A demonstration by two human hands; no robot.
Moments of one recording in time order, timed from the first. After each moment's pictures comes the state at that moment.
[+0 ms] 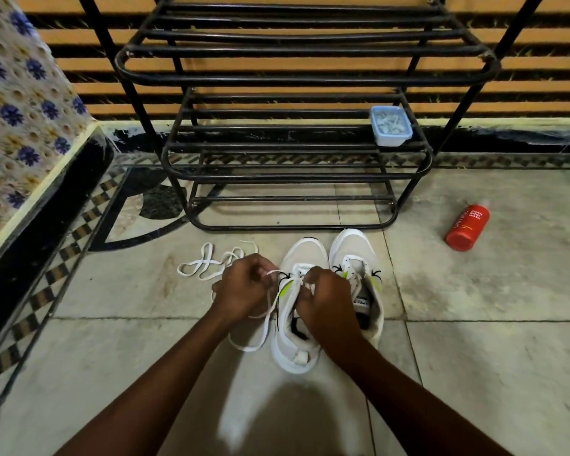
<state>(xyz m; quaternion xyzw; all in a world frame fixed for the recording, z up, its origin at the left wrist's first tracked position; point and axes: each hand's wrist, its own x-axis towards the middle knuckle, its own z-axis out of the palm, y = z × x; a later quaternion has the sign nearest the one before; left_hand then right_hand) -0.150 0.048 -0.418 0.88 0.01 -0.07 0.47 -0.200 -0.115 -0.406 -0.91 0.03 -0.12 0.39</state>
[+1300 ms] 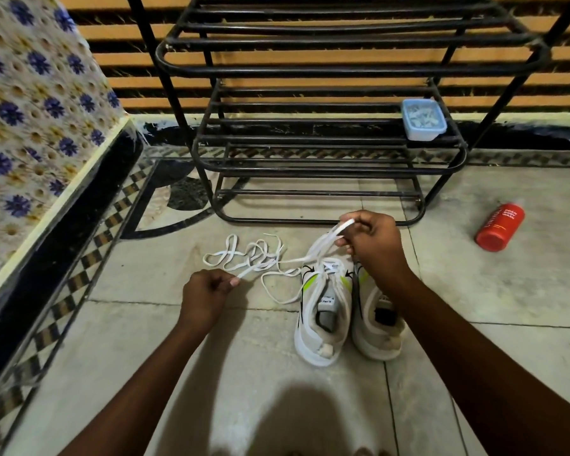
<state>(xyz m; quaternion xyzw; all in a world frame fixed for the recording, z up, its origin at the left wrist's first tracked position) -0.175 0.145 -0.439 0.87 0.14 -0.01 0.46 -0.128 -0.152 -0.379 -0.77 0.10 -0.04 0.63</state>
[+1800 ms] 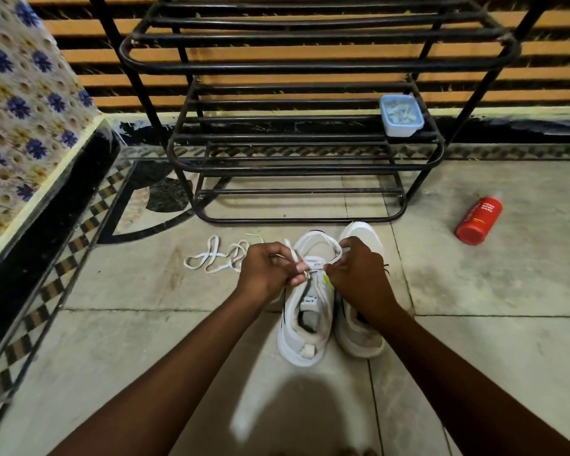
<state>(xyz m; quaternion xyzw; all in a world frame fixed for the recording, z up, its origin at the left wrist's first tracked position) -0.153 0.010 -0.390 0.68 0.11 -0.14 0.71 -0.167 -0.162 -0.410 -0.91 0.11 -0.03 0.40</state>
